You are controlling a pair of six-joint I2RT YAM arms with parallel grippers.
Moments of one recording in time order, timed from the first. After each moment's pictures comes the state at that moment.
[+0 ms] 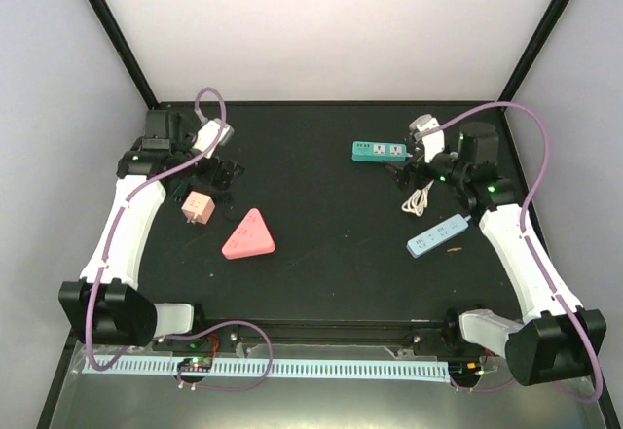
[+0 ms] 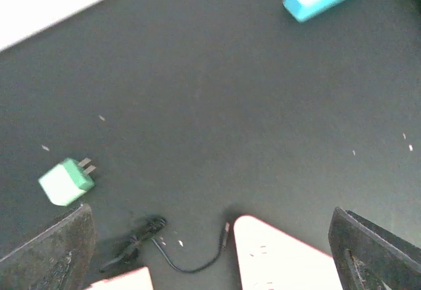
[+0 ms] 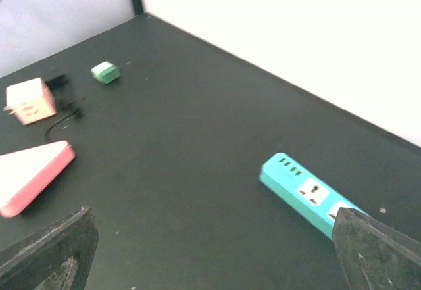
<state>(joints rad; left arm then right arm) -0.02 1.30 1.26 -0.83 0.44 0.44 0.18 1.15 1.04 -0.39 -0.57 -0.27</state>
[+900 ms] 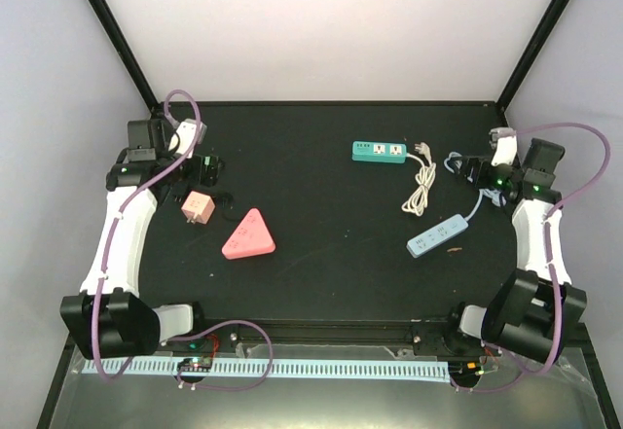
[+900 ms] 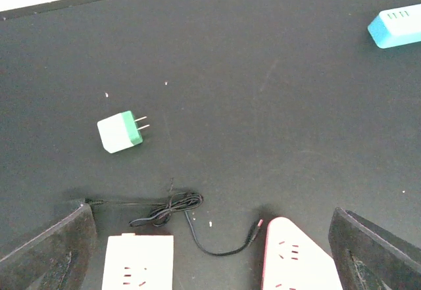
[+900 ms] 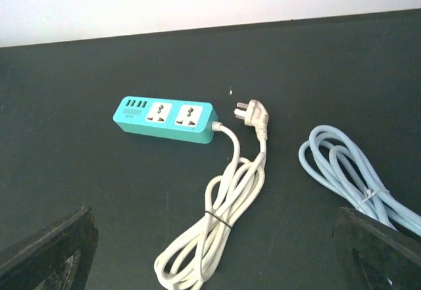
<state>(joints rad) 0.09 1.22 1.19 -0.75 0.34 0.24 -0.37 1.27 0.97 -0.38 -0.66 -0.15</state>
